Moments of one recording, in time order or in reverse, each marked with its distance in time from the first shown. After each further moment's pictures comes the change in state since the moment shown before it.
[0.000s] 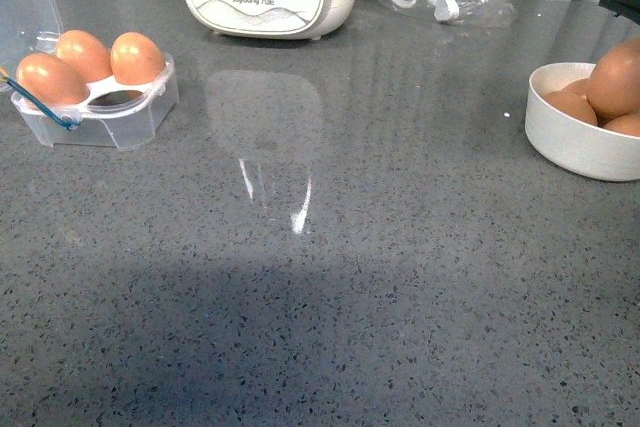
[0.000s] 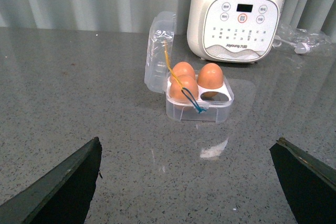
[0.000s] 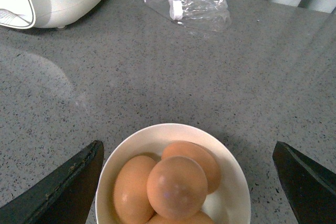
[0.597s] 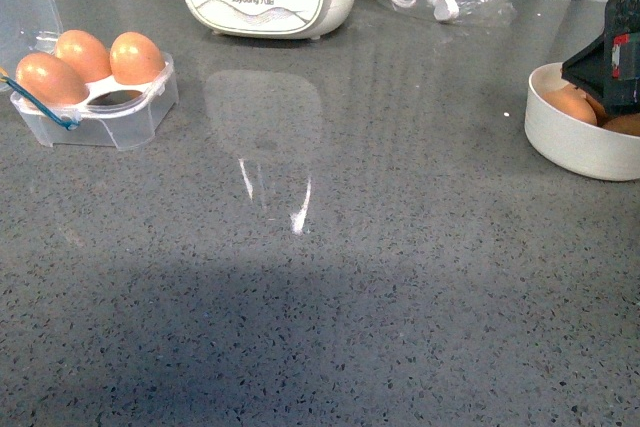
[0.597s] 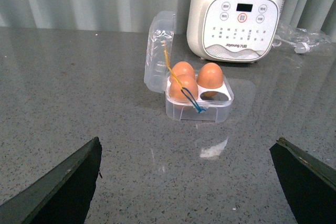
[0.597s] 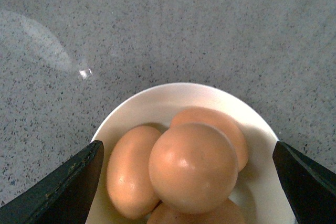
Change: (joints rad) left arm 0.000 0.000 0.000 0.000 0.000 0.000; right arm 0.001 0.115 -0.022 0.025 -0.027 0.034
